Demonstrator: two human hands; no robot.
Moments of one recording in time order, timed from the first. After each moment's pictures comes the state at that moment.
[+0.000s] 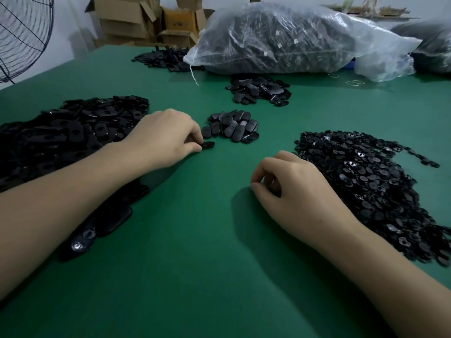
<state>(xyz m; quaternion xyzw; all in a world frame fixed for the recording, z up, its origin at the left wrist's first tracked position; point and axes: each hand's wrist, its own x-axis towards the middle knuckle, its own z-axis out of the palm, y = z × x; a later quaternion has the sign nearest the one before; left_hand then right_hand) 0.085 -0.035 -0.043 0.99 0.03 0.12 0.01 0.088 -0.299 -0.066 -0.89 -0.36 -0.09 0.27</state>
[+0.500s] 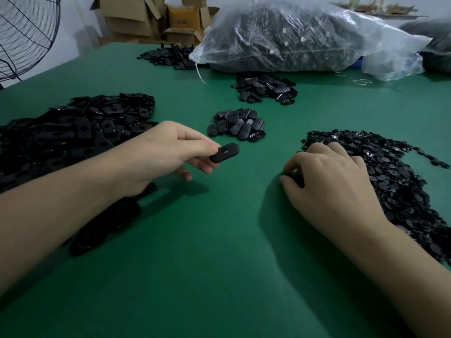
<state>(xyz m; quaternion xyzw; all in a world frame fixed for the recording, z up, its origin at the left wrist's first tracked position) 0.033 -0.063 -0.034 0.83 0.10 0.01 0.55 0.095 -0.311 -0.057 -0.95 -0.25 -0.15 0.08</state>
